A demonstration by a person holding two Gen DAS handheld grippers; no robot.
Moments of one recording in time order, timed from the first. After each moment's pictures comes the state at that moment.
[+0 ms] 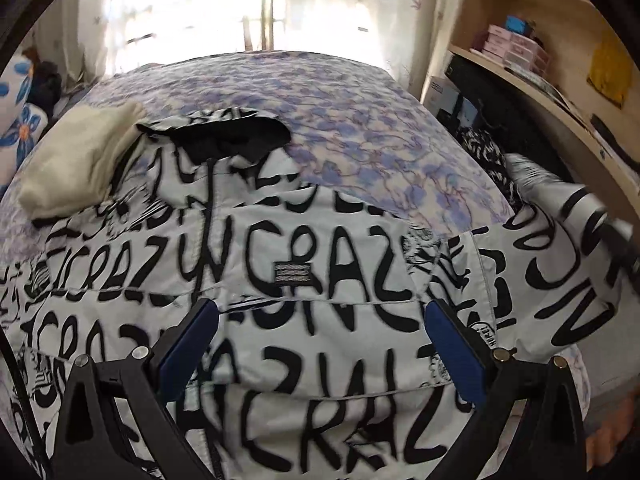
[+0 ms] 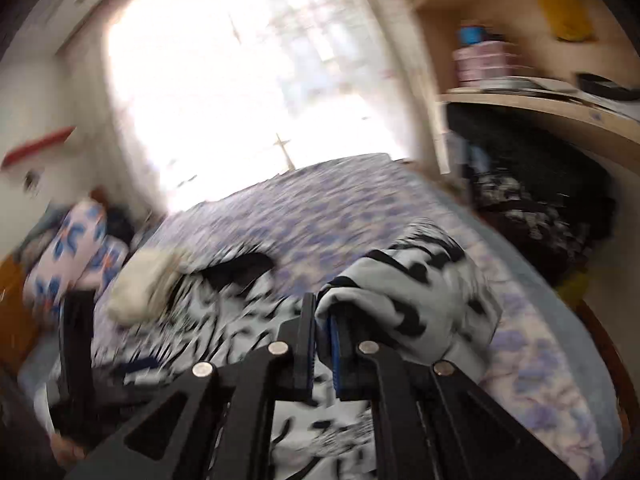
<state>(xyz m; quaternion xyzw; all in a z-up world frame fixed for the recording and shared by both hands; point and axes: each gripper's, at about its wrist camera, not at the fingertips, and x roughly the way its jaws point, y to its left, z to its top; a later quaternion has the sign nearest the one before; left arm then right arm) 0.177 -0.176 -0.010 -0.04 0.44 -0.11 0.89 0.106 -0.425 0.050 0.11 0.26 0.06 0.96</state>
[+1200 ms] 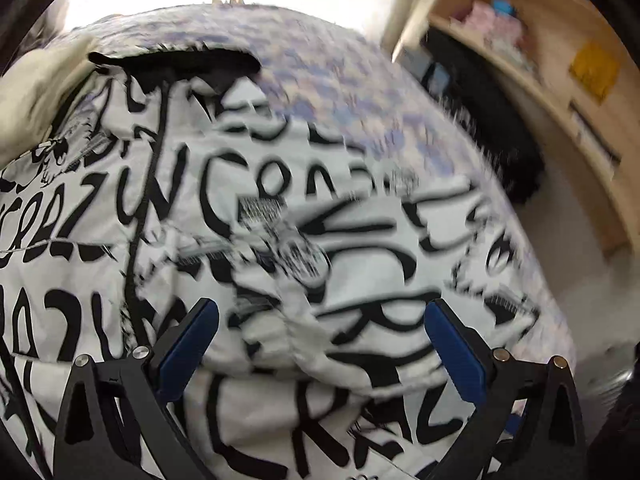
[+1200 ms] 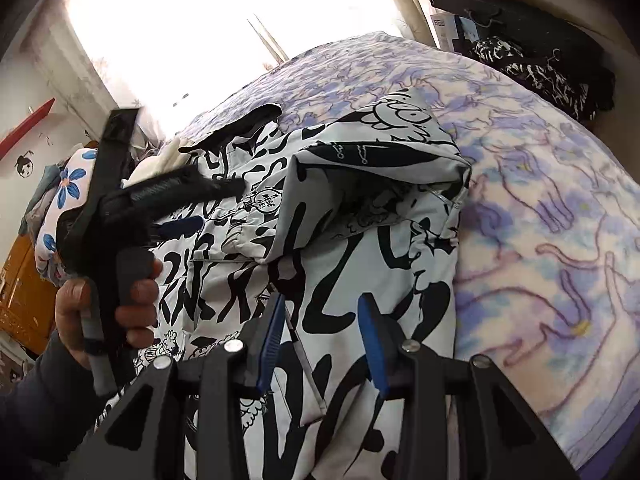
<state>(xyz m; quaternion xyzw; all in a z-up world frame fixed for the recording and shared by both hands) 0.186 -0.164 -0.080 -0.09 0.48 -0.21 0.85 0.008 -0.386 -0.080 0.20 0.41 0.06 0.89</state>
